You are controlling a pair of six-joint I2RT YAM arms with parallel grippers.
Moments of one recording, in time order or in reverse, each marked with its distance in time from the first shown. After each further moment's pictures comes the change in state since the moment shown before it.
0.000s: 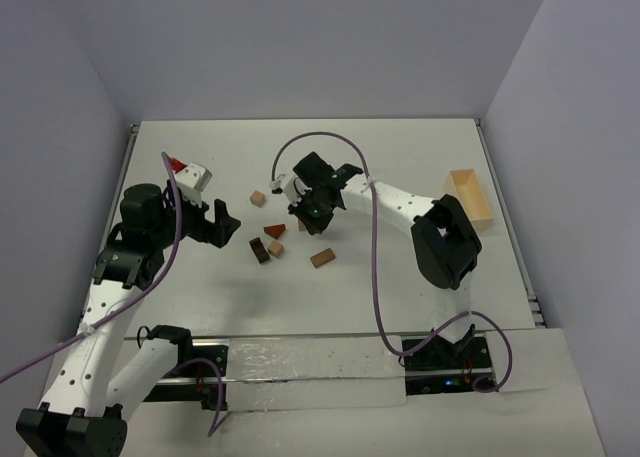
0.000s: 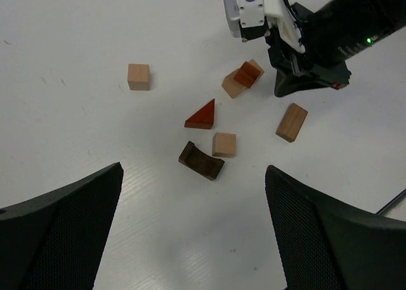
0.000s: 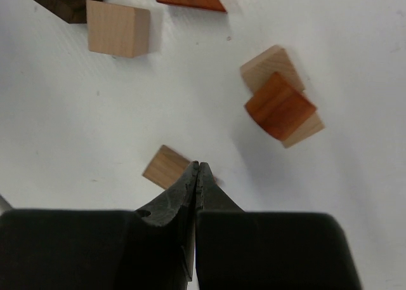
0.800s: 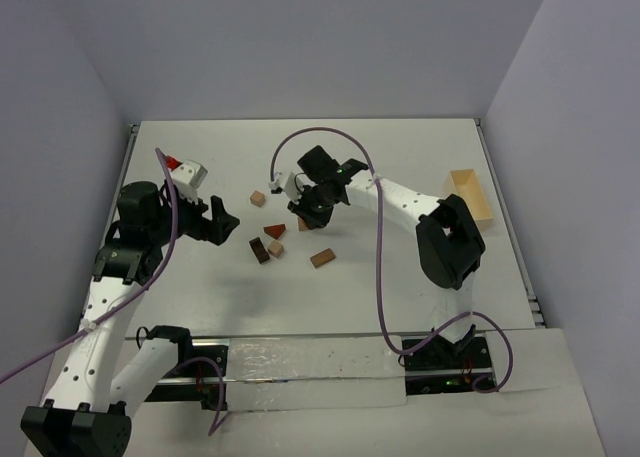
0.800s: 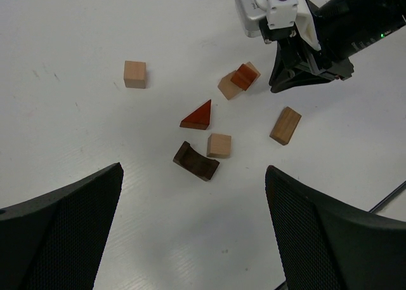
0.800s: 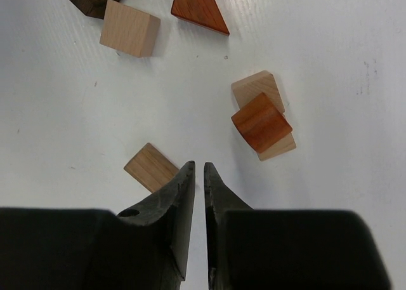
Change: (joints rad) left arm 0.043 0.018 0.004 0.001 0.054 -0.030; right arm -0.033 -0.018 0.017 0.007 -0.084 -0.224
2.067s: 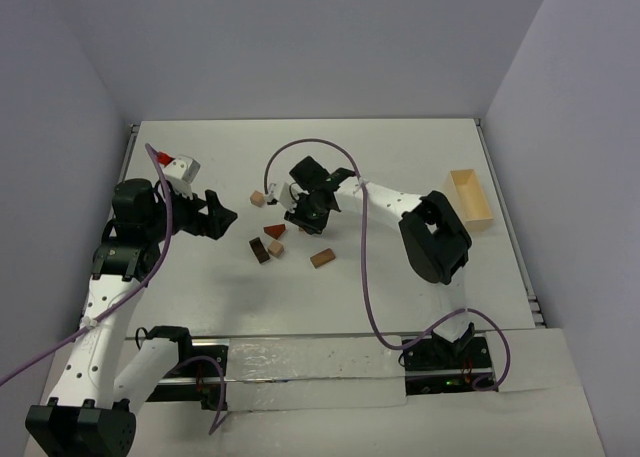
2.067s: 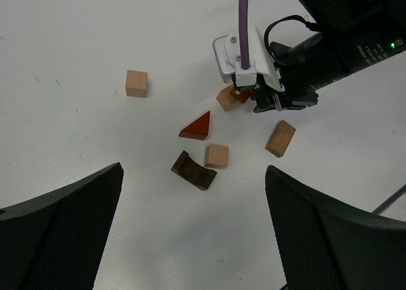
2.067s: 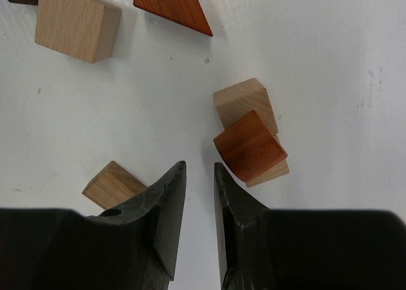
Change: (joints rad) left arm 0.048 0.014 0.006 0.038 0.041 -0.045; right arm 0.032 0.085 -0.018 0.070 0.105 -0.055
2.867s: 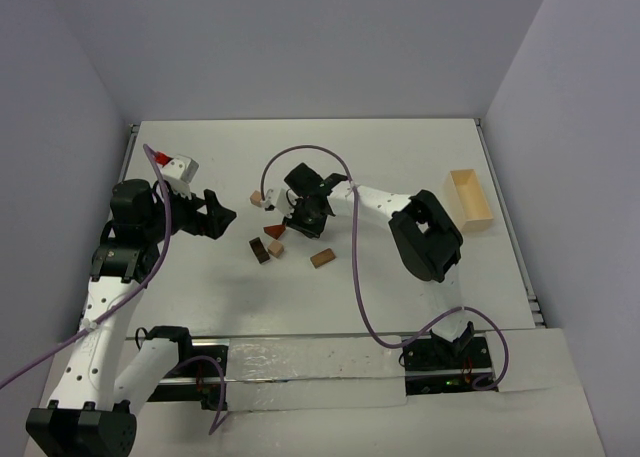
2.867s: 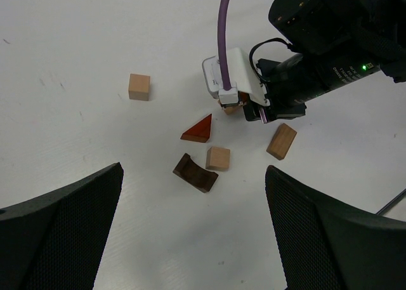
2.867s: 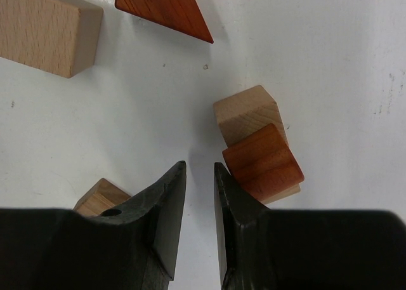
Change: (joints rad) left arm 0.005 -0.010 0.000 0.006 -0.002 0.000; right arm 0.023 0.052 0.002 0.020 0.057 0.016
